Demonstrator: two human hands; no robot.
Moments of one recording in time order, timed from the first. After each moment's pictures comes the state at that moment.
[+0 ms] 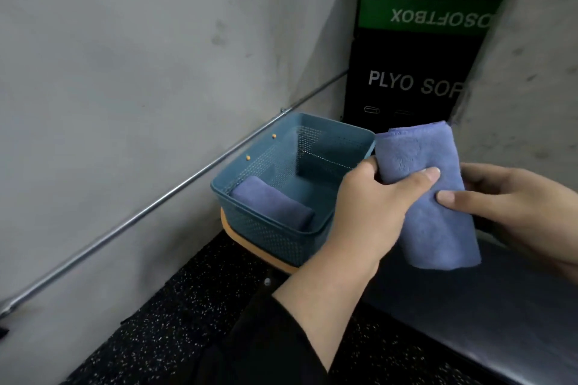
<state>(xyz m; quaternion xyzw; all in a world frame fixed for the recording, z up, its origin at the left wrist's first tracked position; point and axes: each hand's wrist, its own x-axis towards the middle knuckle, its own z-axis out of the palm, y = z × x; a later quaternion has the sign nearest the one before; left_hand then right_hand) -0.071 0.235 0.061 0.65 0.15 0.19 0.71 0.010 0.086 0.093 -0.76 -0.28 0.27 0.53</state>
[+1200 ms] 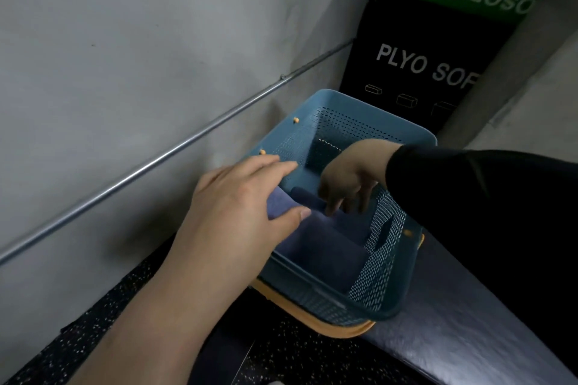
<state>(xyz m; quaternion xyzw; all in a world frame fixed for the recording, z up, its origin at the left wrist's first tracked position) -0.105 0.455 -0.015 0.92 0.16 0.25 0.27 0.135 0.391 -0.037 -0.81 -0.29 0.48 -0.15</state>
